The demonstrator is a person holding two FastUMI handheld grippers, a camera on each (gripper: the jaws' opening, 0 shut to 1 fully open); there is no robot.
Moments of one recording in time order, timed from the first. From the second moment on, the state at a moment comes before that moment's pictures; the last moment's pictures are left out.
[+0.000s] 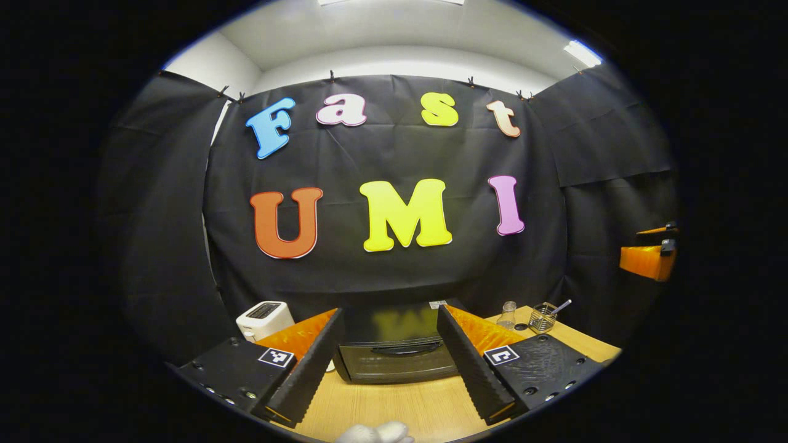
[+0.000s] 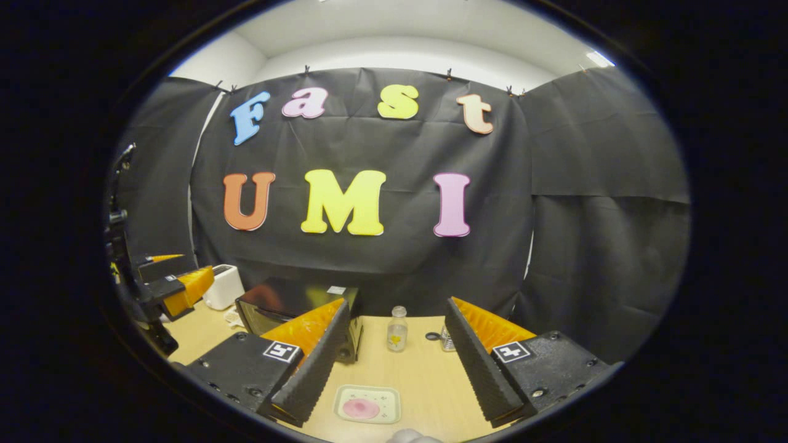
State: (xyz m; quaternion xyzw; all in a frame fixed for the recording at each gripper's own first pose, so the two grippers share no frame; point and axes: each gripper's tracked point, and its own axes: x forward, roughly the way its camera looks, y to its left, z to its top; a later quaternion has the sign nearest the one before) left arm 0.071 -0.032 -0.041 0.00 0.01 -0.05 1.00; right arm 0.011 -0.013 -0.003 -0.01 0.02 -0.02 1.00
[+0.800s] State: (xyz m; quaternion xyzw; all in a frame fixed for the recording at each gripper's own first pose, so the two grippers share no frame) left arm 0.208 -0.061 -0.183 0.01 0.13 -0.04 0.99; right arm -0.025 -0.065 -0.027 -0.02 0.08 -0.12 0.99
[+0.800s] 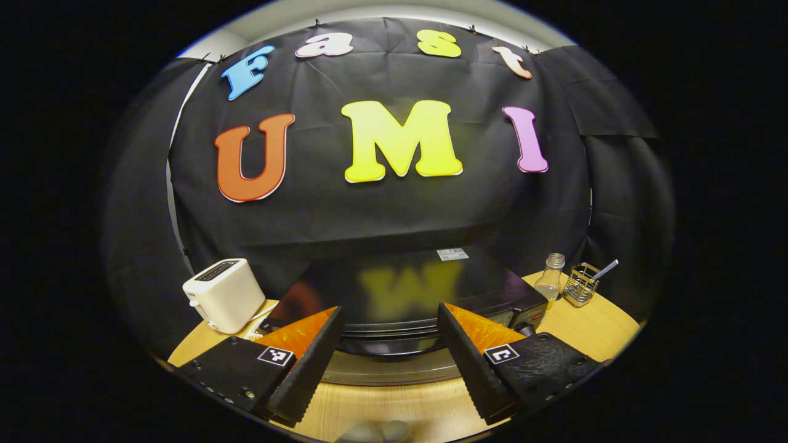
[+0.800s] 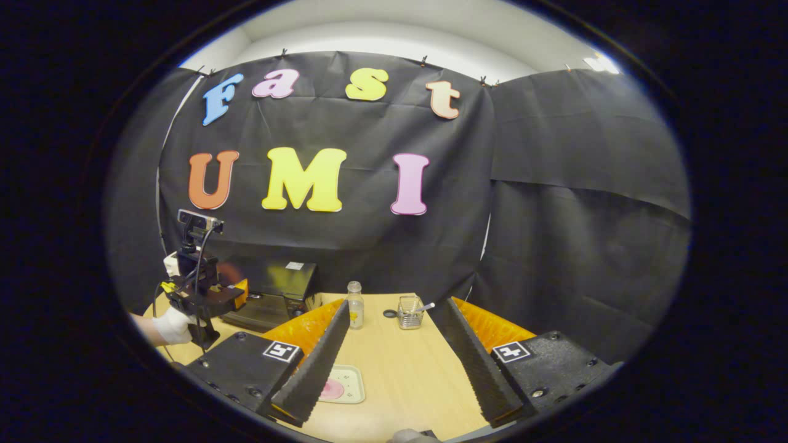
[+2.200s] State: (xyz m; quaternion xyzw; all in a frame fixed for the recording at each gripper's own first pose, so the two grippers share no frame) left arm 0.120 -0.061 -0.233 -0.01 0.21 -0.06 0.98; right arm -0.037 -0.043 -0.044 -0.01 0.09 -0.08 0.99
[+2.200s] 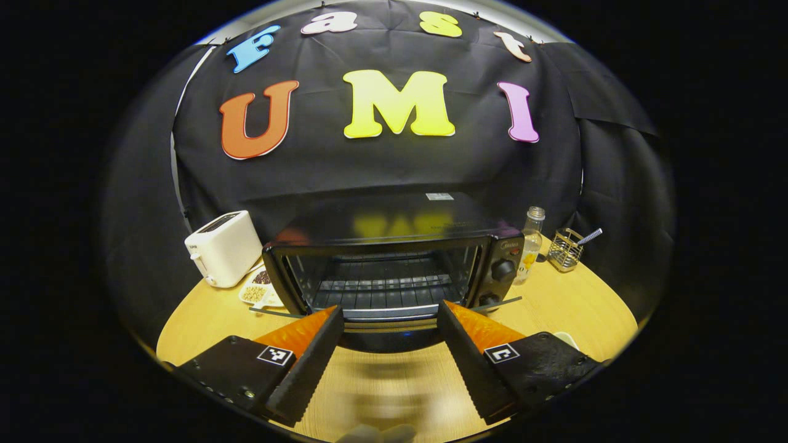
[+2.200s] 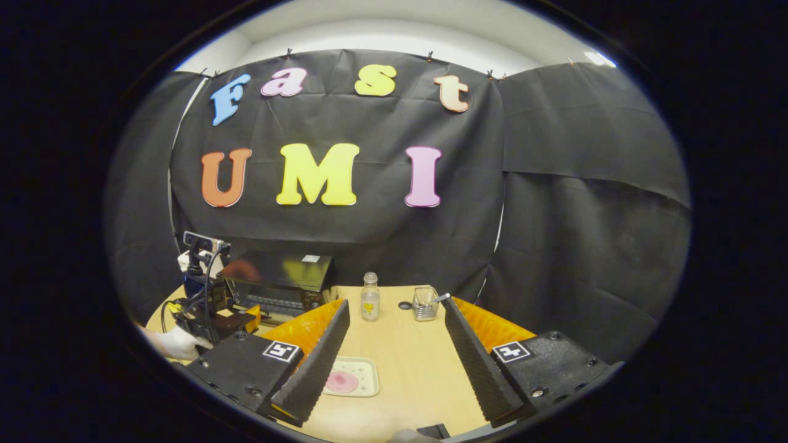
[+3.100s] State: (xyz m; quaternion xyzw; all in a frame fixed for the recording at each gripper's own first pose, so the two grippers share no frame) left arm 0.057 -0.065 -0.313 0.02 0.28 -0.07 0.96; right arm -0.073 -0.048 -0.079 0.00 0.11 -0.10 0.99
